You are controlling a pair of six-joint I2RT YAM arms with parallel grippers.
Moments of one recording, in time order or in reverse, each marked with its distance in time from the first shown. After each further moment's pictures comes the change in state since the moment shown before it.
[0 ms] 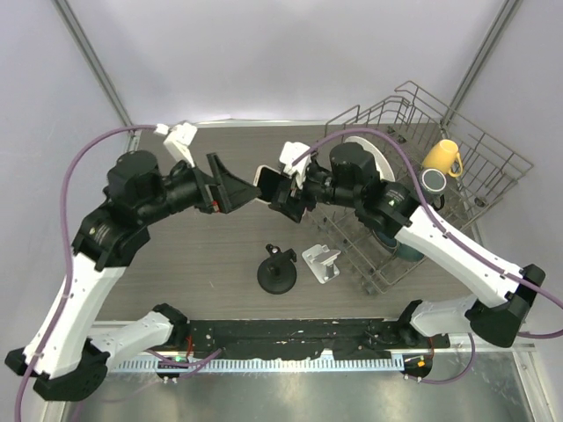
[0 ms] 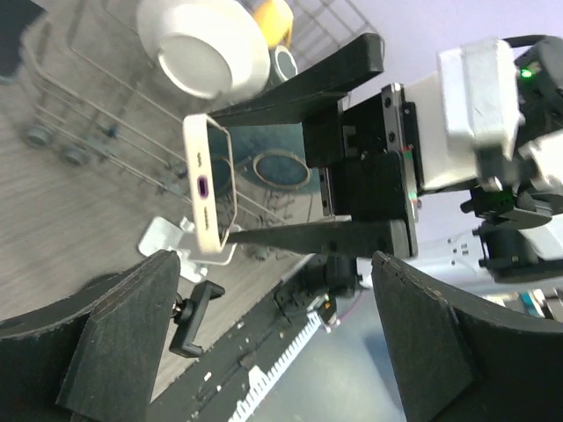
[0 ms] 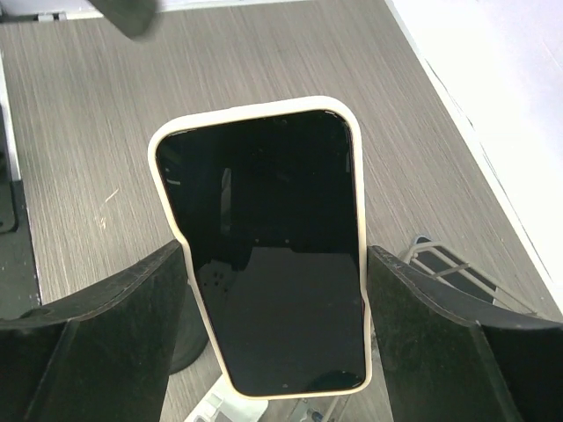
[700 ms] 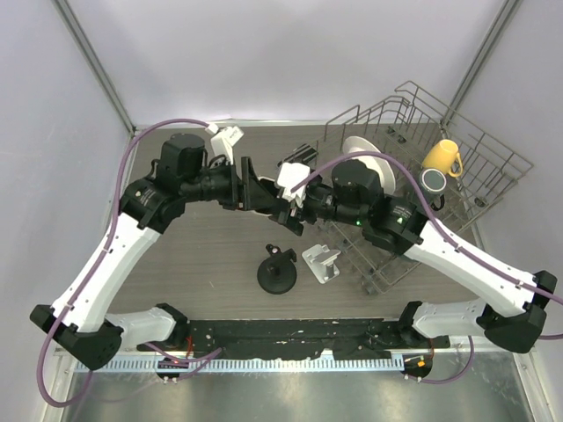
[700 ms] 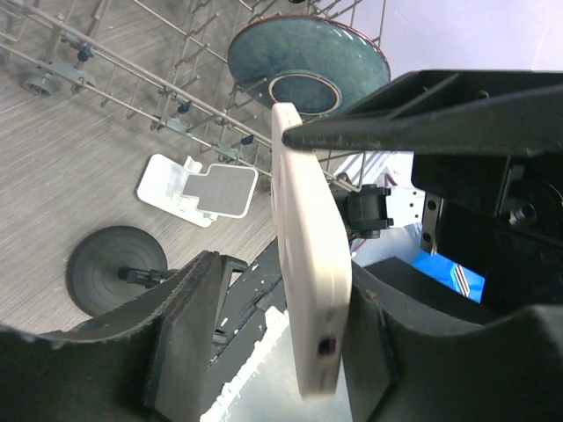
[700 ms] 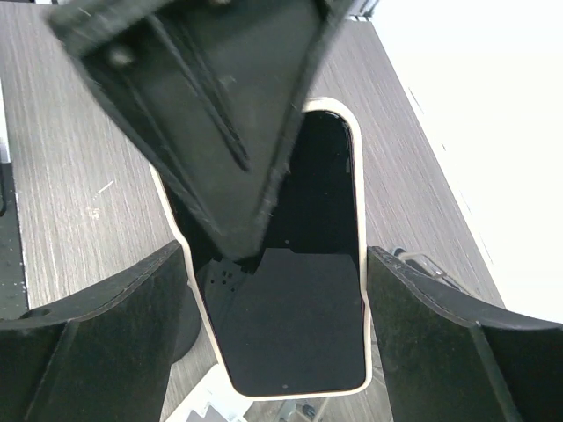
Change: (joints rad) left arm 0.000 0.224 0.007 -0.056 0.209 0.123; right arm 0.134 -0.095 -0.071 0.005 0.134 -0.105
